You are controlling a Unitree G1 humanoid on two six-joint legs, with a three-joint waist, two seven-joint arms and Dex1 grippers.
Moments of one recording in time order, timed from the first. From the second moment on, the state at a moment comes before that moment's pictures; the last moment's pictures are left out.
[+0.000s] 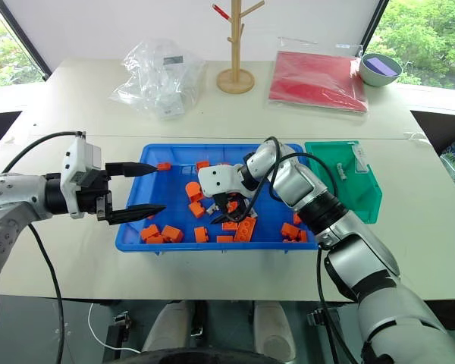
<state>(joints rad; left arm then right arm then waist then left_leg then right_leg) -0.25 0.90 0.15 -0.41 -0.66 0.60 -1.05 -0.91 -0.44 0.57 0.28 -0.08 0.14 1.35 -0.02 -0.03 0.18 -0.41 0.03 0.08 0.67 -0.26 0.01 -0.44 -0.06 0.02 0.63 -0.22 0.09</state>
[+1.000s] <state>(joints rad) -0.31 0.90 0.15 -0.39 -0.66 0.60 -1.05 -0.91 -0.36 0.55 0.39 -0.11 0.13 1.37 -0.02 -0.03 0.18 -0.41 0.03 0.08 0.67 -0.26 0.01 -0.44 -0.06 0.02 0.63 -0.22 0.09</state>
